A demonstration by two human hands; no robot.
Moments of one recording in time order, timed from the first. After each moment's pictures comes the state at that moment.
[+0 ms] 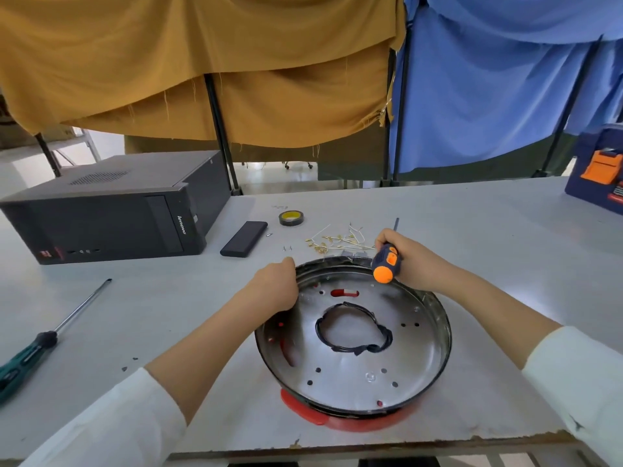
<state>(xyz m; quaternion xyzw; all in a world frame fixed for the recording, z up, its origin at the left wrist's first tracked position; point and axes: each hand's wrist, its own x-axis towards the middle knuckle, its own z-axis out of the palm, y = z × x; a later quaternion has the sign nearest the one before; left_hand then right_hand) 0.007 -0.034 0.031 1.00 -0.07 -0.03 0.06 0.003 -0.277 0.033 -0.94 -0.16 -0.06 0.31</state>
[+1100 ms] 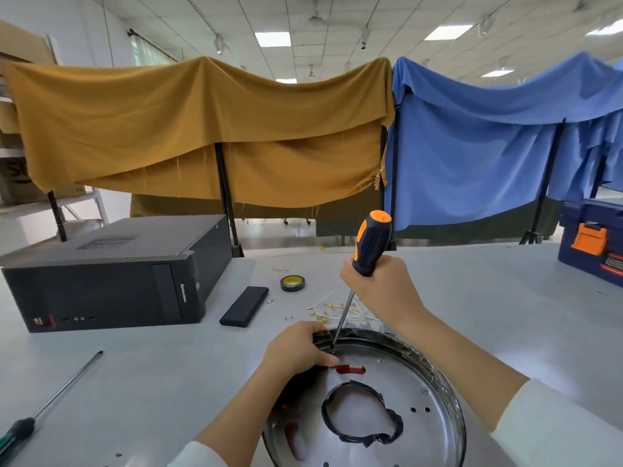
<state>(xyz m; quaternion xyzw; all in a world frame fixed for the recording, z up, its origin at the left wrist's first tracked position) 0.049 -0.051 0.020 0.95 -0.12 -0.06 0.29 0.007 -0.209 0.105 -0.81 -0.14 -0.31 0.49</state>
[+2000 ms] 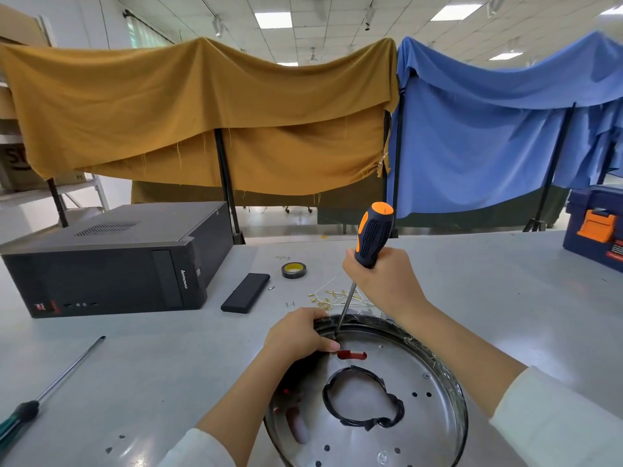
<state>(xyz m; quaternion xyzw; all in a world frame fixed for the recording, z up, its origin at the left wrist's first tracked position) 0.052 -0.050 0.017 0.95 -0.12 -0.05 0.28 0.012 -0.209 0.095 -0.80 -0.15 -0.33 0.47</state>
